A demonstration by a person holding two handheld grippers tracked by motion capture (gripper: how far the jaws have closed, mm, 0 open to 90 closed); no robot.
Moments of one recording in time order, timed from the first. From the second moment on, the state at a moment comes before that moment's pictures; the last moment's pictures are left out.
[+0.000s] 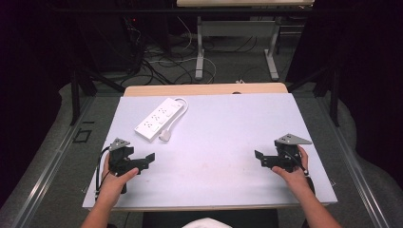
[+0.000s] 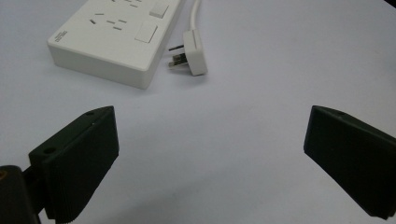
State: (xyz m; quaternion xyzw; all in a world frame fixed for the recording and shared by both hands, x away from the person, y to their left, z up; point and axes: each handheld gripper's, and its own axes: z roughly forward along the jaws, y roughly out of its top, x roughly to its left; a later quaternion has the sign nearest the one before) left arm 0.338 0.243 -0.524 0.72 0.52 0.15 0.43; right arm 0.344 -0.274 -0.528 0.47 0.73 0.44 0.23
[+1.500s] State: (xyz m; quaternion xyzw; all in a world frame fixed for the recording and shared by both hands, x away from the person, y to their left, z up) left arm 0.340 0.260 -0.546 0.71 0.55 0.18 0.40; right arm 0.347 -0.274 -0.531 0.48 0.74 0.43 0.22
